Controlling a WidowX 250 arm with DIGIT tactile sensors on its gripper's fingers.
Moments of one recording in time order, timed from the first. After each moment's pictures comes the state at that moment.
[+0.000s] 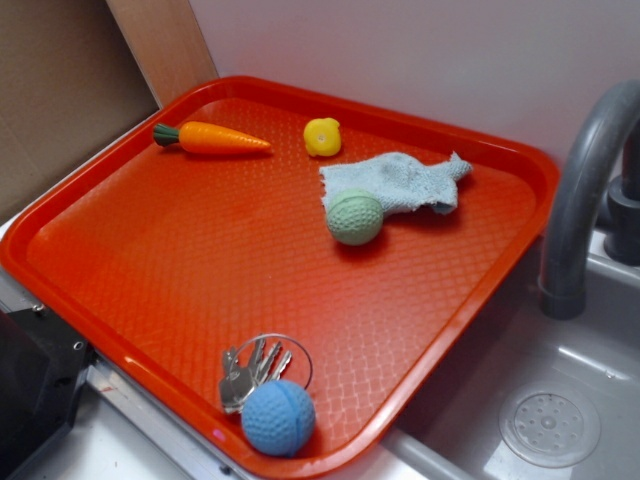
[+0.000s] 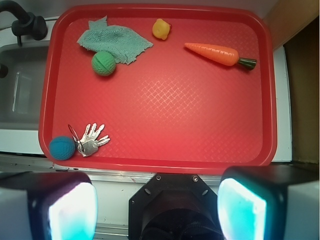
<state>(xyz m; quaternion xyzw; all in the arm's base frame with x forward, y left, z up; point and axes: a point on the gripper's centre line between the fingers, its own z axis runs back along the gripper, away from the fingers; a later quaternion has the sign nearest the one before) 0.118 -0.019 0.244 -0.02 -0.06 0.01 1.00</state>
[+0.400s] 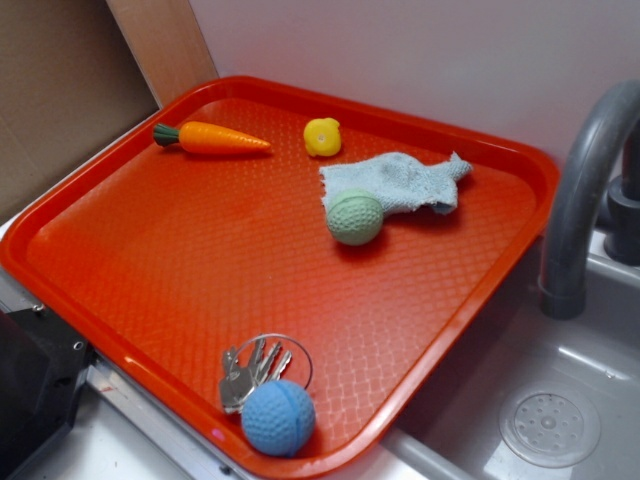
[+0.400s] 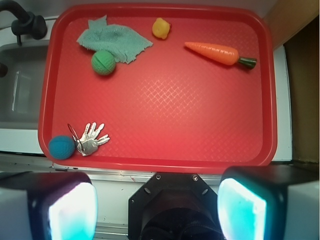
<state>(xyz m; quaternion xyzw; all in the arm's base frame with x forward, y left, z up) 0.117 -0.020 0.241 -0.02 -0.06 0.01 1.00</state>
